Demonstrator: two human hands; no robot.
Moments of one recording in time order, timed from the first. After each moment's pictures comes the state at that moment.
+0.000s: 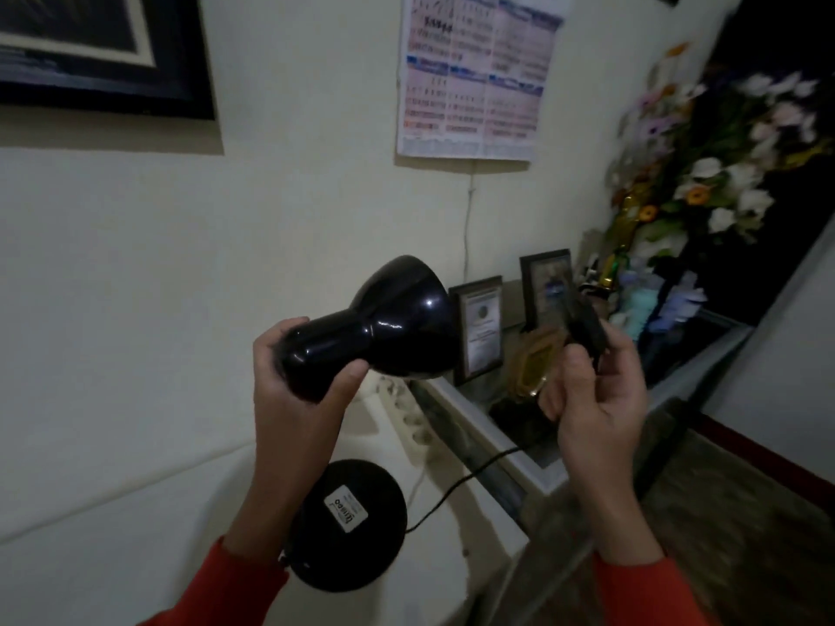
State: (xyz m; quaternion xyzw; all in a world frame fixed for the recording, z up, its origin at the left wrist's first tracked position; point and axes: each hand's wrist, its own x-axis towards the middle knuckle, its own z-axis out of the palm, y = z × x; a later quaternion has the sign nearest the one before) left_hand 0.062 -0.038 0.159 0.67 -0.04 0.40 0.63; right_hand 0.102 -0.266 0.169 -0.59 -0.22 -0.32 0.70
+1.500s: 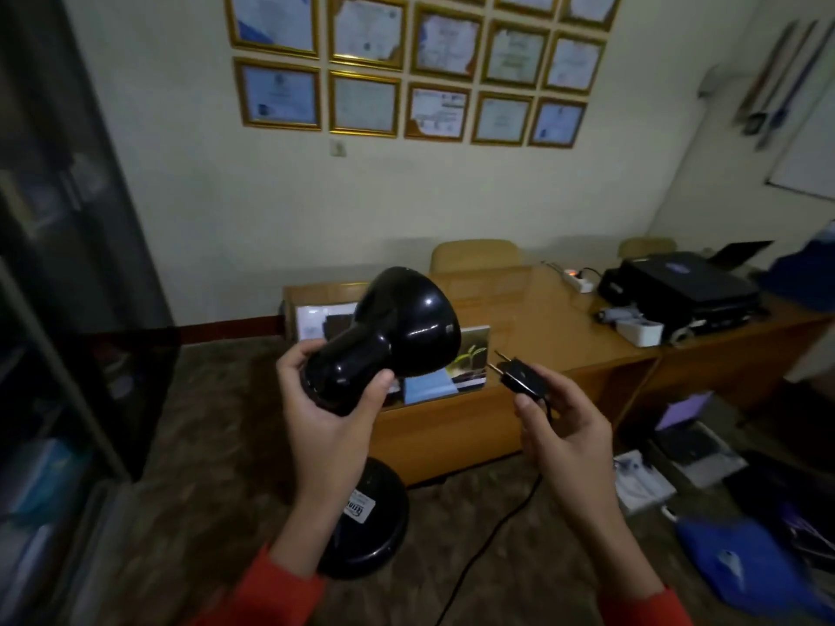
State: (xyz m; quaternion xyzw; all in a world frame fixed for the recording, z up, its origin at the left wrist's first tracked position) left_hand -0.158 -0.857 0.111 0.52 -0.40 -0.04 0.75; right_hand -0.354 -0.932 0.117 -0.65 0.34 -0.53 0.42
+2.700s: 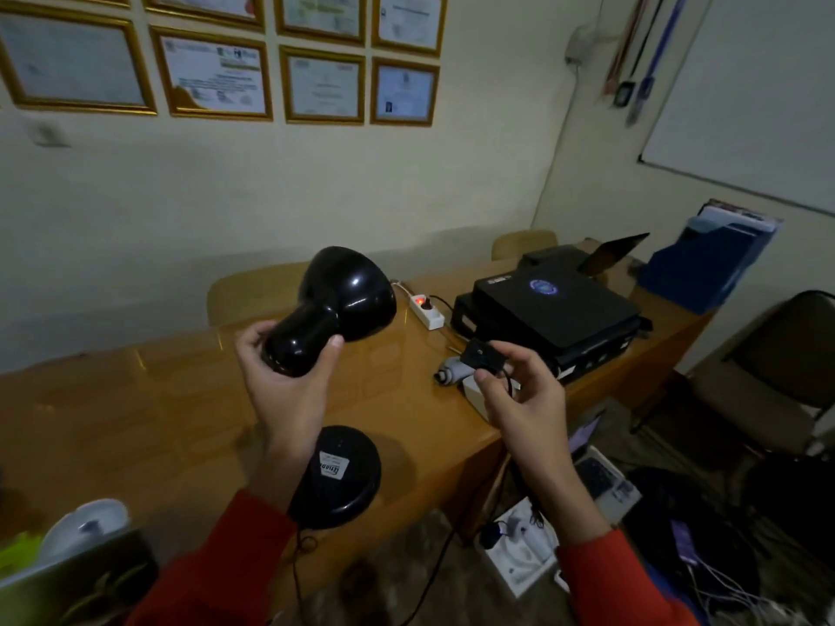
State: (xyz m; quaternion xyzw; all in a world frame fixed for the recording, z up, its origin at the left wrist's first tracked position) left_hand -0.389 -1.513 0.079 0.51 -0.36 -0.14 0.77; right_hand -0.610 -1.531 0.102 -0.61 0.43 -0.55 0.37
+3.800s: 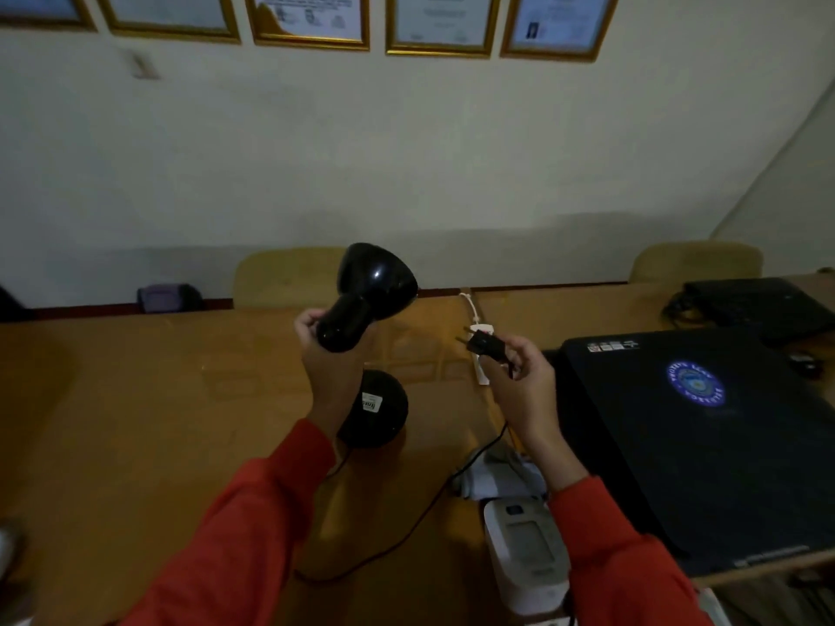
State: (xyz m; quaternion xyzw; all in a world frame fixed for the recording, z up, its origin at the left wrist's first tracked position) left_hand -0.375 -1.879 -0.023 0.62 -0.24 -0.04 0.74; right_hand -0.574 -1.968 -0.003 -0.63 0.38 -0.42 0.53
